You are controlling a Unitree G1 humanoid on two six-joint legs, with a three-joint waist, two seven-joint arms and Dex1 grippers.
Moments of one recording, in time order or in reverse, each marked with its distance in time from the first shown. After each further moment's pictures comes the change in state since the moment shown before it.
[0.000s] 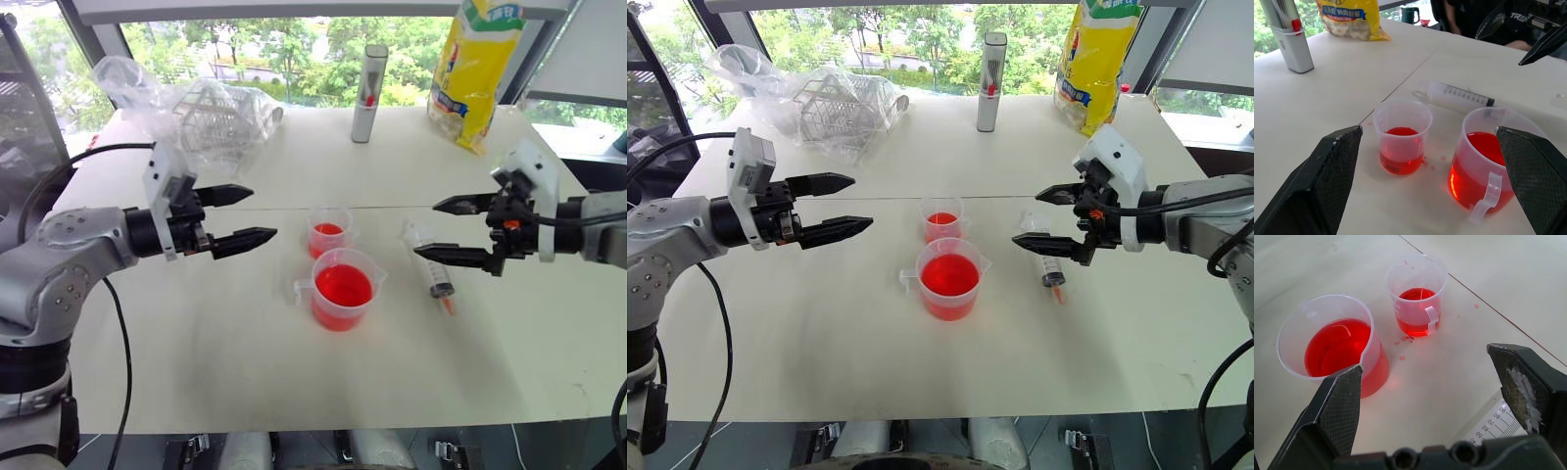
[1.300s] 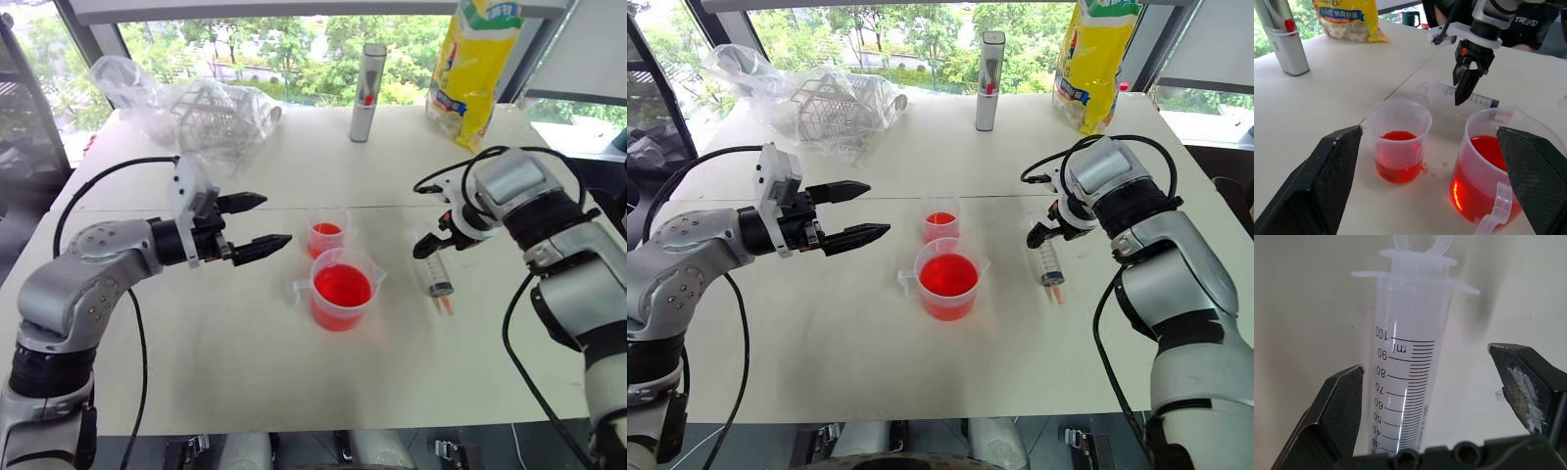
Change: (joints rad) left arm 0.034 -0.083 -0.071 -0.020 0.070 -0.078 0.061; right arm -0.702 0.447 0.783 1.148 -0.517 0.395 -0.039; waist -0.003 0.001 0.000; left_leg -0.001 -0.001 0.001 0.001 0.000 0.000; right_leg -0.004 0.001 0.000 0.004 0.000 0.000
